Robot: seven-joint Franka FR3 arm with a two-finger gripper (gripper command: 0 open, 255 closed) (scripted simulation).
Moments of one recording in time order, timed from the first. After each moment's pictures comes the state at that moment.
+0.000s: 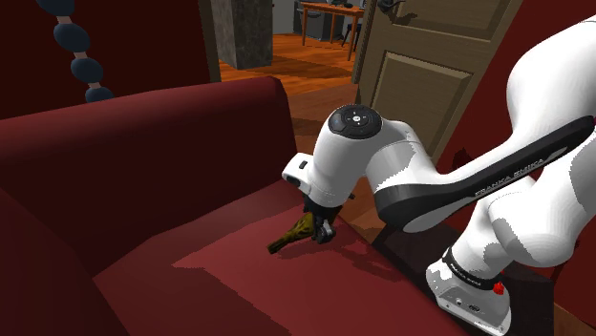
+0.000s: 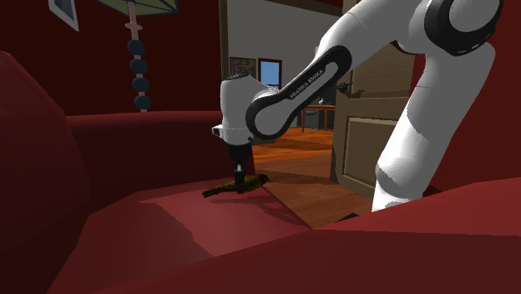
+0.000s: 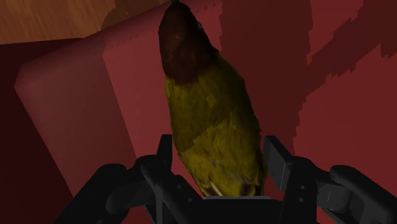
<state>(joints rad) 0.35 -0.29 0.43 -2.50 -0.19 2.29 -0.14</state>
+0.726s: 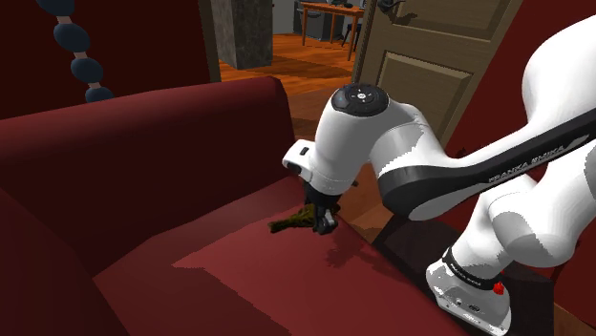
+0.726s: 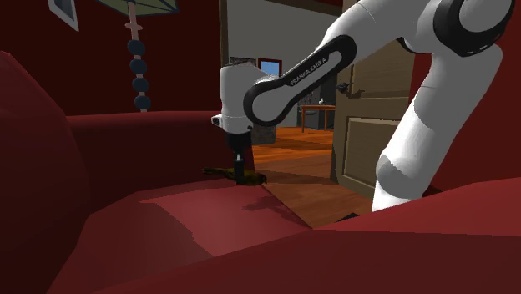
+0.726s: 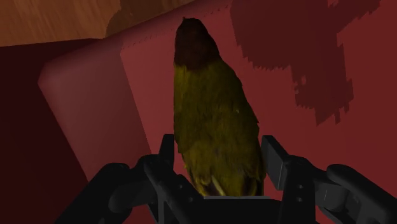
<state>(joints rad) 0.36 -0.34 0.42 -2.46 -0.16 2.20 -0.18</state>
